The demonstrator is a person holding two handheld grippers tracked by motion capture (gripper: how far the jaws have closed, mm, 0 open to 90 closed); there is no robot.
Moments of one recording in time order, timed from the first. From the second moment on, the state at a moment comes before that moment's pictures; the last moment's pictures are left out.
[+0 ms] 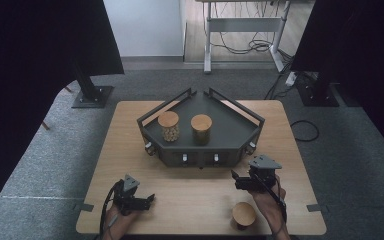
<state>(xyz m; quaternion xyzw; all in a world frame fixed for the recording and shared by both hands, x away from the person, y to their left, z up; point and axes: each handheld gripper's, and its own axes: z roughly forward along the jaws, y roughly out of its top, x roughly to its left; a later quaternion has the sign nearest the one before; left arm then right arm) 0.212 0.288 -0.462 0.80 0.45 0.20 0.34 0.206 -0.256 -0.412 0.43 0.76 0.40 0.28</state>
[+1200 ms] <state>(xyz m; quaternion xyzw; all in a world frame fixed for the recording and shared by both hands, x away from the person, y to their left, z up) 0.211 0.287 -0.462 0.80 0.45 0.20 0.34 0.203 -0.273 -0.442 0.47 0.75 0.38 0.27</state>
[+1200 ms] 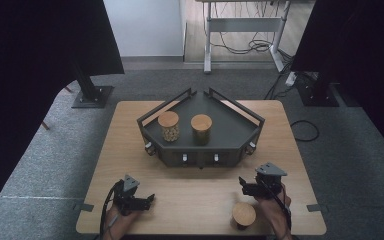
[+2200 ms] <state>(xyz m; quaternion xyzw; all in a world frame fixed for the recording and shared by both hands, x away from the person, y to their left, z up) 0.211 0.287 -0.462 0.80 0.45 0.20 0.34 0.204 -0.281 -0.461 0.48 0.75 0.38 0.24</state>
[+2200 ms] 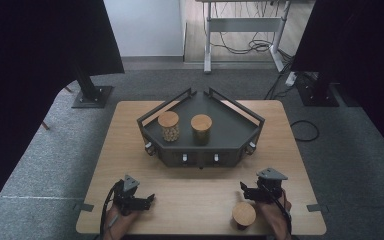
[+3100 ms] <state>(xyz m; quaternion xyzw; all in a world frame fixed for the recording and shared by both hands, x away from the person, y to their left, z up) 0.211 0.286 -0.462 0.80 0.46 0.20 0.34 0.189 -0.285 -0.450 0.47 0.74 0.40 0.26</state>
